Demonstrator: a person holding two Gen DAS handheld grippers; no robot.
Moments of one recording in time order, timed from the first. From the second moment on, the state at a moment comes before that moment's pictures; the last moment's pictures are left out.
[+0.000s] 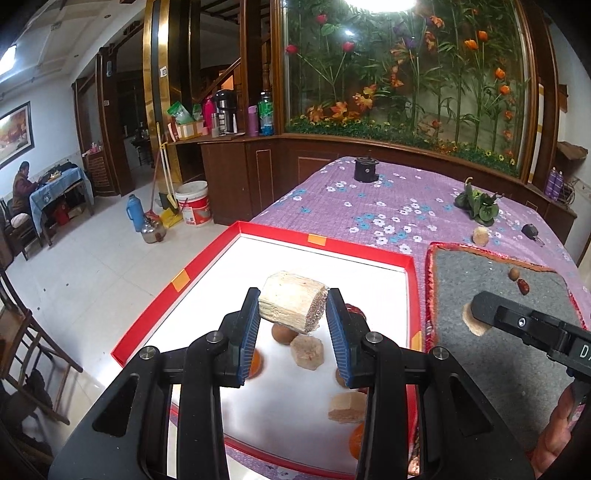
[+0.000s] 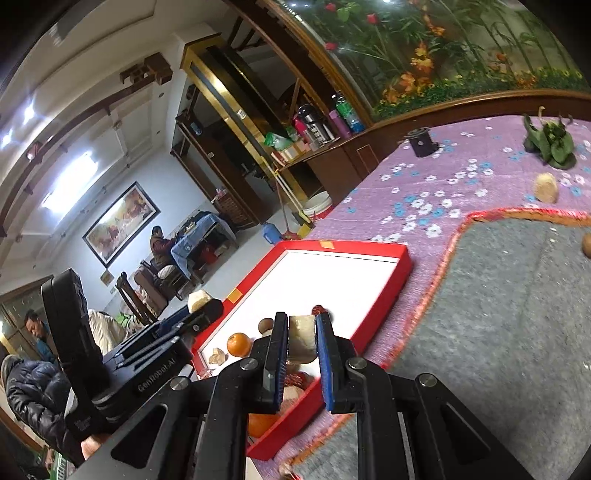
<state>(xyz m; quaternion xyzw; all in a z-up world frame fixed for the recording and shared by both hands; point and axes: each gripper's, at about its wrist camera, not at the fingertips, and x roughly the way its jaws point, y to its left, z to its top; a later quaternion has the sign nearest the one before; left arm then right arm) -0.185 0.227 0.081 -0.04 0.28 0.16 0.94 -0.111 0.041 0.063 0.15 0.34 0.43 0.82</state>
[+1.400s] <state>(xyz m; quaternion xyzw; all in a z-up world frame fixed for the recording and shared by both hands) -0.174 0.268 0.046 -0.04 0.31 0.20 0.93 -0.088 0.145 0.030 0.09 0.39 0.43 0.81</state>
